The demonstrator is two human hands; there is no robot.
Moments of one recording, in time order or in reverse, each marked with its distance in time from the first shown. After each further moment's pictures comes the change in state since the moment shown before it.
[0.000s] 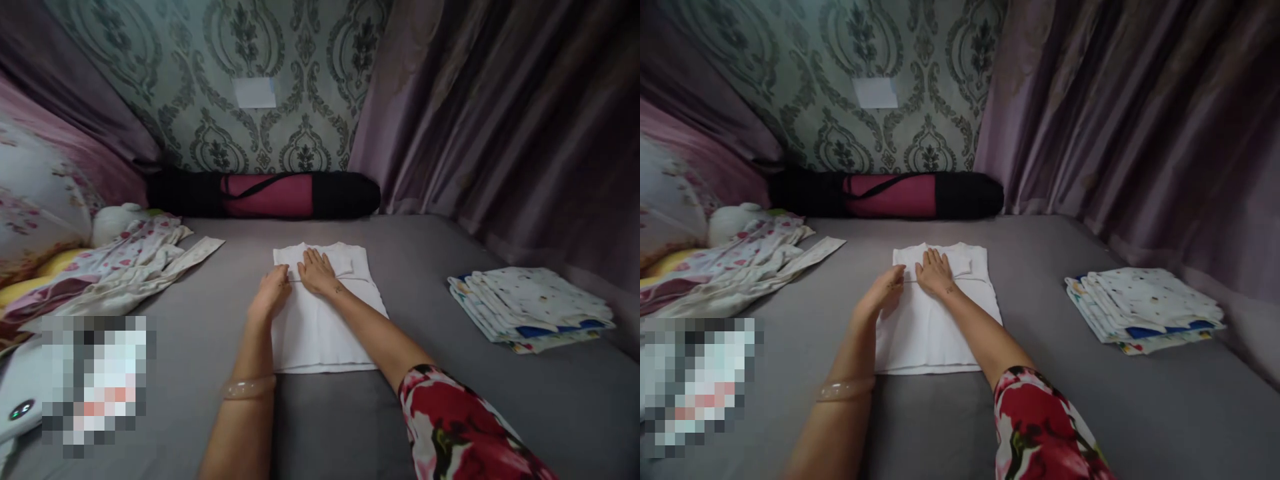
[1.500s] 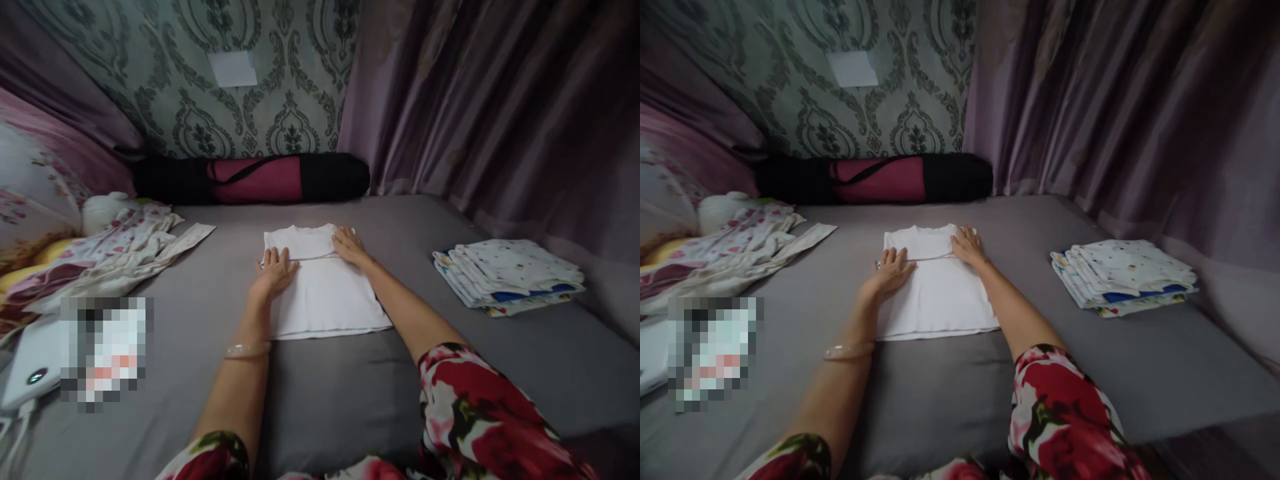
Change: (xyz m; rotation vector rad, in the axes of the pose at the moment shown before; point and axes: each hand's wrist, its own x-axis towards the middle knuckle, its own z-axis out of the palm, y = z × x) left_hand -0.004 0.020 0.026 0.169 -0.119 -0.133; right_hand -0.030 0.107 -0.032 0.095 0.005 0.233
